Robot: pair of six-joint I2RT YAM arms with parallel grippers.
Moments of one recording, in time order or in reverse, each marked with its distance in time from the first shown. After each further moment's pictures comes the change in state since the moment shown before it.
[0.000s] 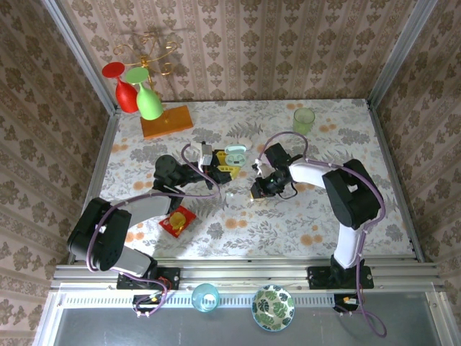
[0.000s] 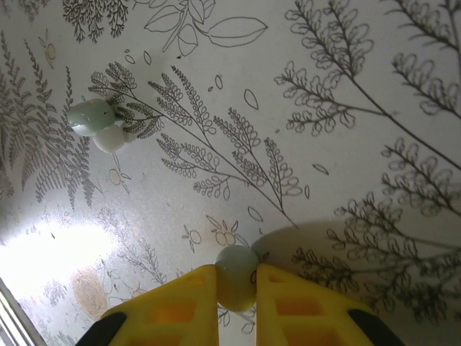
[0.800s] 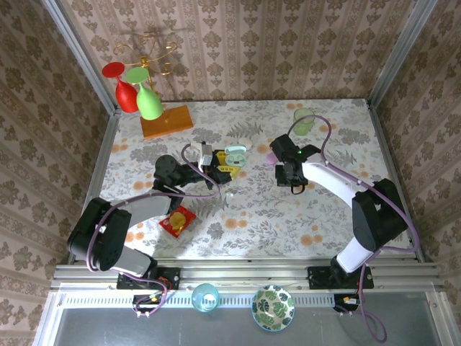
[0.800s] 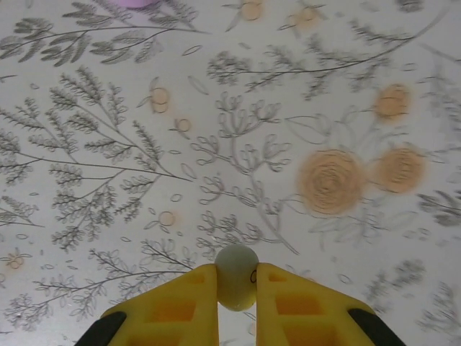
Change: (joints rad) left arm 0.000 0.000 0.000 0.000 0.004 0.000; right arm 0.032 -0.230 0.115 -0.415 0.733 0.338
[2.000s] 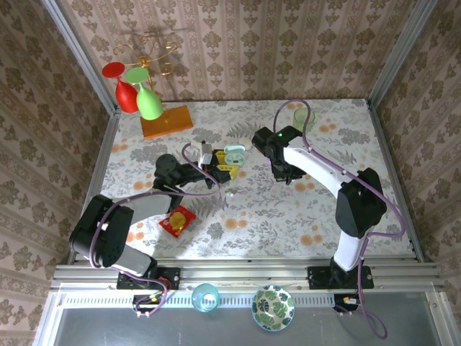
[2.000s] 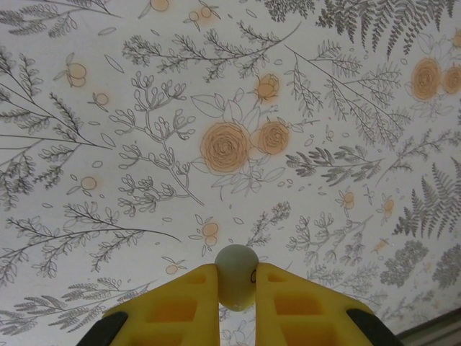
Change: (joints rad) left arm 0.021 0.027 -0.001 0.000 0.002 0.001; right arm 0.091 0.177 0.363 -0.478 0.225 0.058
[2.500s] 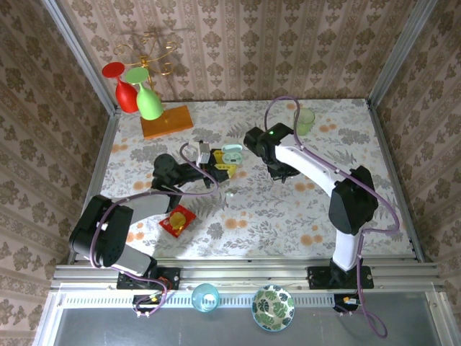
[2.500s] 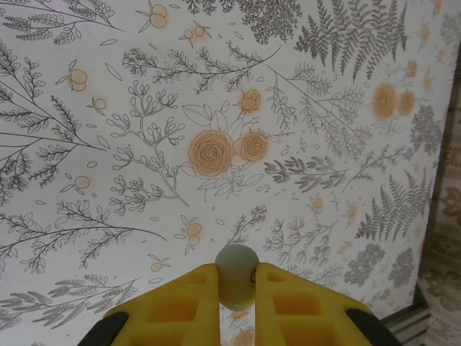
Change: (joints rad) left arm 0.027 0.000 -0.010 0.000 0.000 0.000; right arm 0.061 0.070 0.121 -0.110 0.090 -0.001
